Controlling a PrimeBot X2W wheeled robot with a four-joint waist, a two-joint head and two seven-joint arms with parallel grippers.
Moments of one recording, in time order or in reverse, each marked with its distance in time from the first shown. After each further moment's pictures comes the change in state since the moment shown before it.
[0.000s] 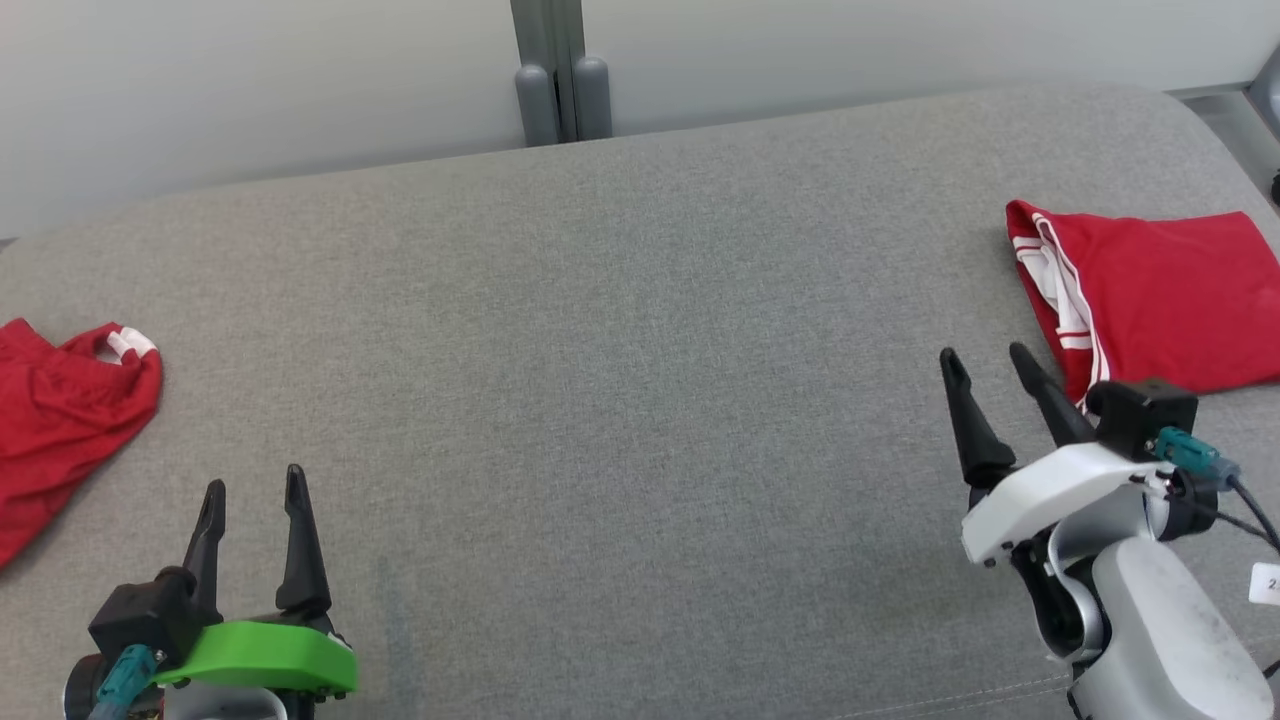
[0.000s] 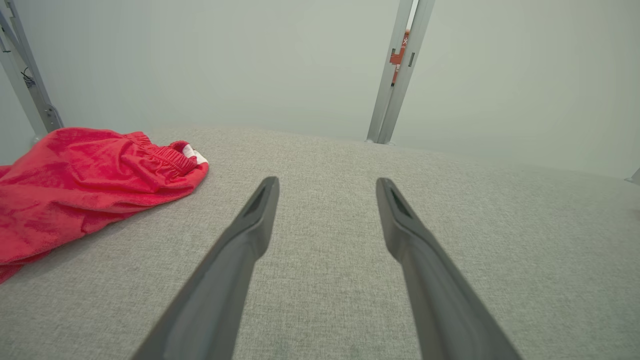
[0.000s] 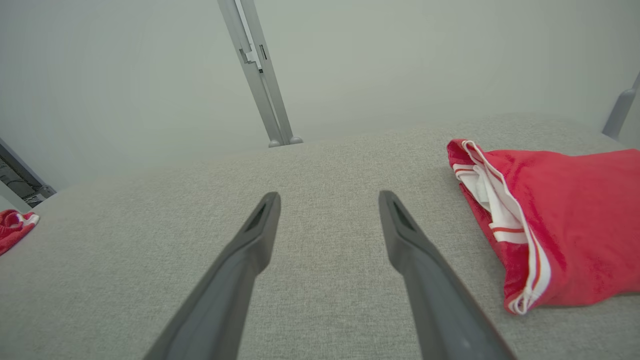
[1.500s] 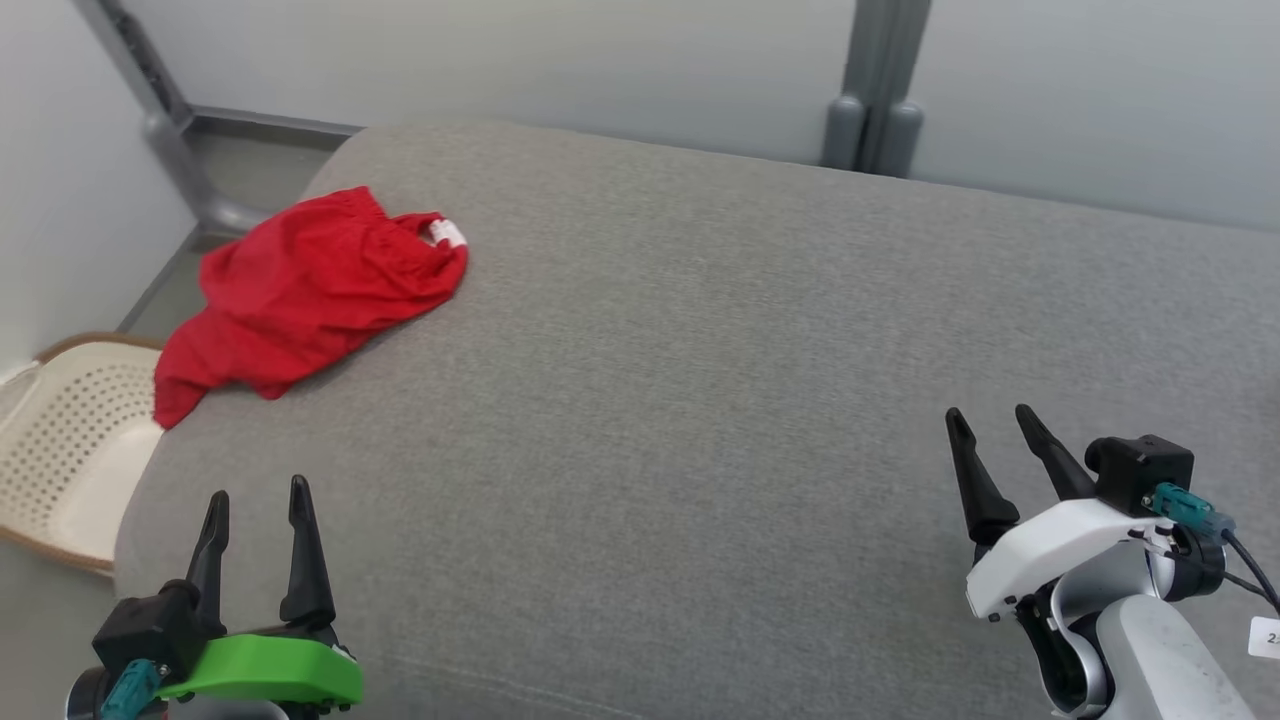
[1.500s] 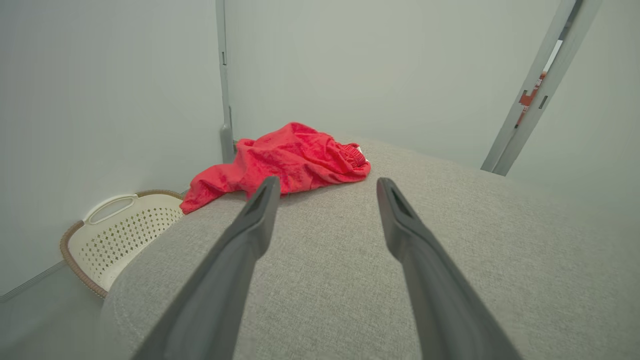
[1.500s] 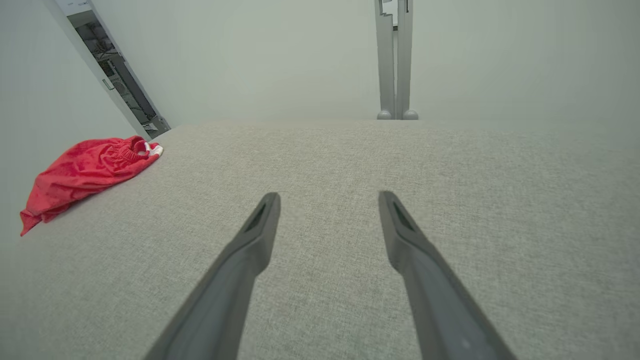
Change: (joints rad) left arm 0.035 -0.003 -0.016 -0.030 -0.004 0.014 0.000; right arm 0.120 0.036 -0.045 -0.053 -0.054 0.000 0.036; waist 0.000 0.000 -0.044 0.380
